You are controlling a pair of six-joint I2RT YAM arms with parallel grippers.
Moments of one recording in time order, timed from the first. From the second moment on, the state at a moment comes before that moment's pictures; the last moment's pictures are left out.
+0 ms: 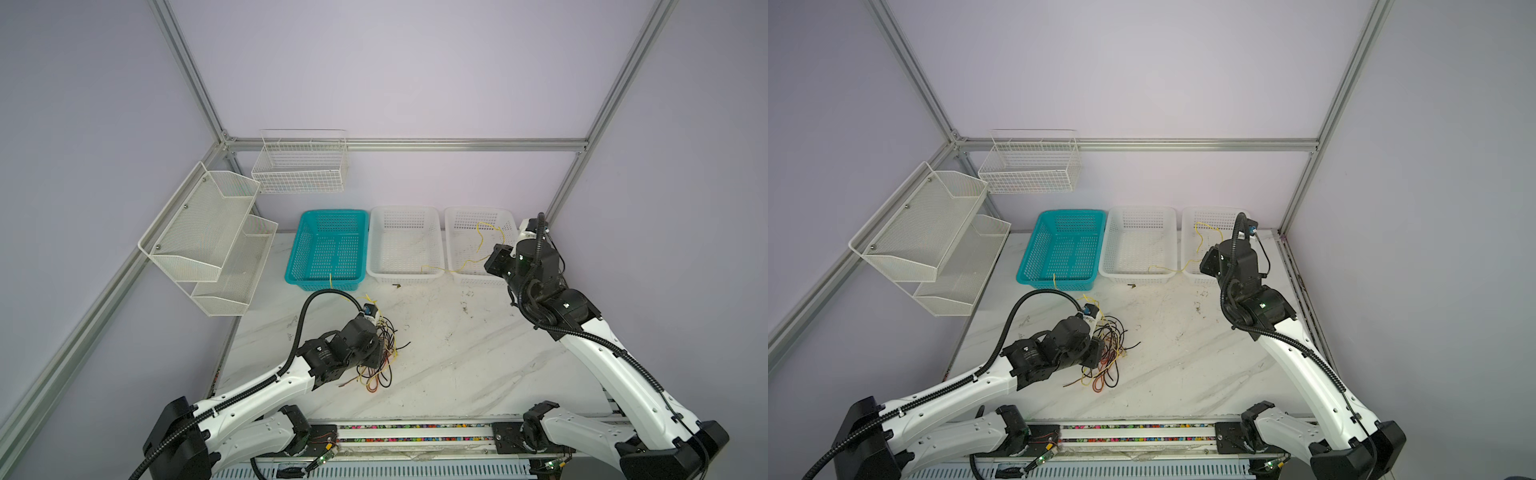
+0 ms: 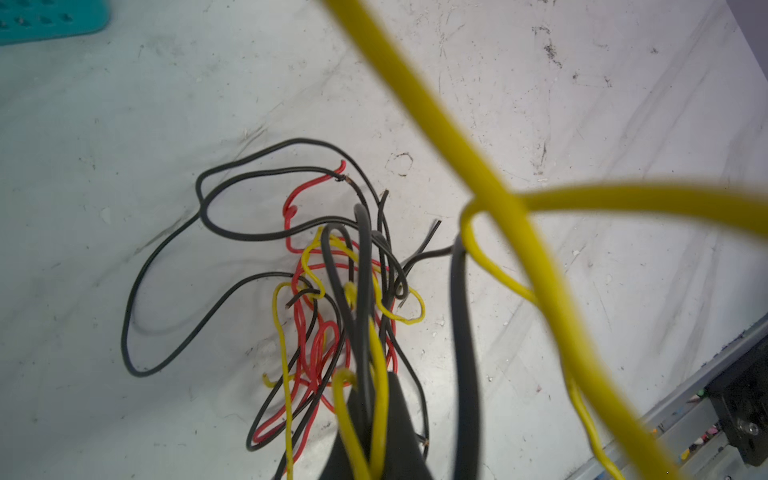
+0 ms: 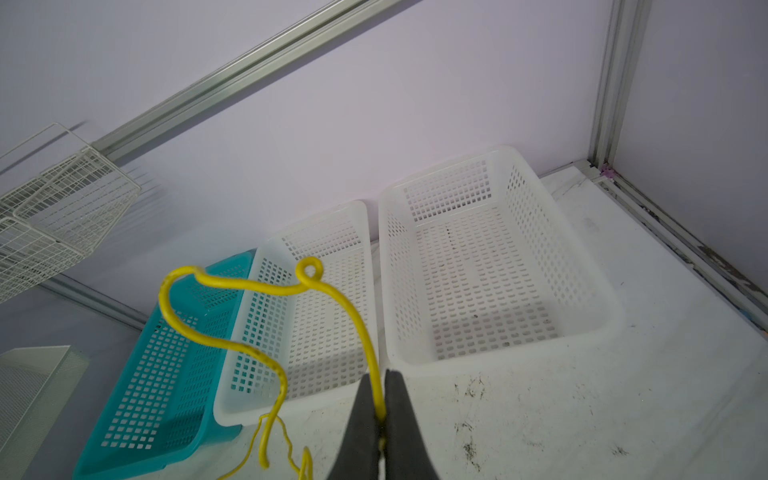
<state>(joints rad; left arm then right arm) -0.83 1.07 0.73 -0.53 -0.12 -0.46 0.47 1.13 1.22 -0.42 0.40 0.56</state>
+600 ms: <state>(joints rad) -0.83 1.07 0.82 -0.61 -0.15 -0.14 0.47 1.37 1.40 -0.32 0.45 0.52</state>
